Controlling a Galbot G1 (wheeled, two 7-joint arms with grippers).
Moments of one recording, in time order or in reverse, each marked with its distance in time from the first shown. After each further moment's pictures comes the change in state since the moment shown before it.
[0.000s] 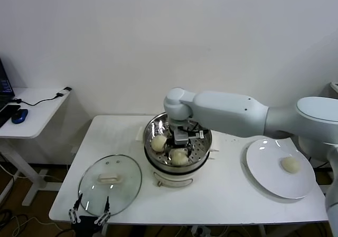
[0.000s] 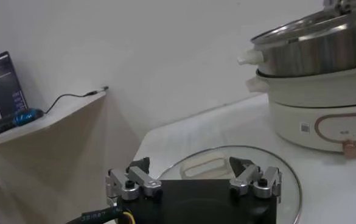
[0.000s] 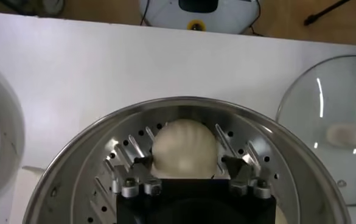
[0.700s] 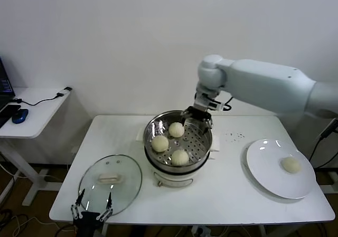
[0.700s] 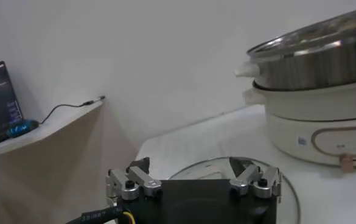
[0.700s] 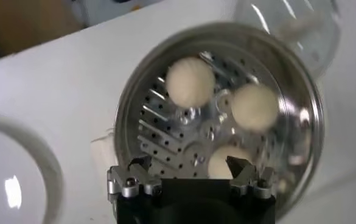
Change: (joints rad) left arm -0.007 0.006 0.013 -0.033 -0.004 0.009 0.015; right arm 0.251 -0.223 -0.162 -0.068 0.378 -0.358 0.129
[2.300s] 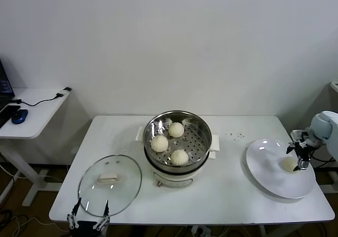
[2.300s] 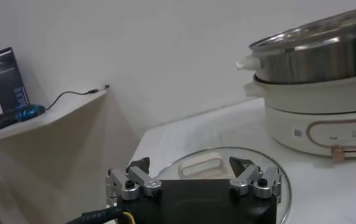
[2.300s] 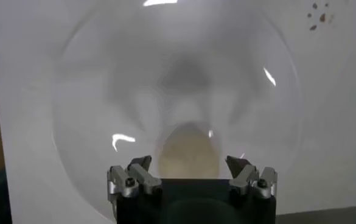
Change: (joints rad) left arm 0.067 -0.012 -0.010 -0.007 -0.033 -0.026 -0.010; right arm -0.761 -0.365 0.754 -0.538 -0.480 -0.118 -0.013
